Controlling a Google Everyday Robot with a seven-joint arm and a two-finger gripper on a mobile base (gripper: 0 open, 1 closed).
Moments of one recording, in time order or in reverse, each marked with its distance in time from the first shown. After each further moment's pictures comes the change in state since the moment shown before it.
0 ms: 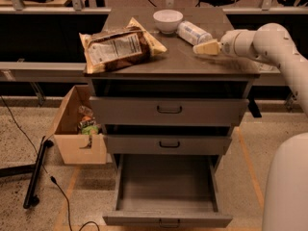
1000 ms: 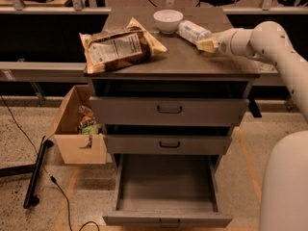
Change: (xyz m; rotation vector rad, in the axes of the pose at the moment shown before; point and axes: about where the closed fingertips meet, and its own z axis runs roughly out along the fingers) arm -0.005 0.012 0.006 -0.035 -0.001 -0.021
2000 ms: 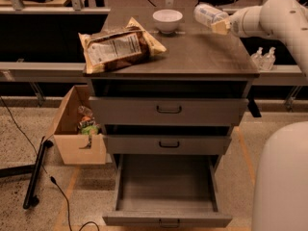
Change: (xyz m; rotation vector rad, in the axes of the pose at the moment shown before) arm -0.047 -0.043 -0.043 0.174 0.061 -0.010
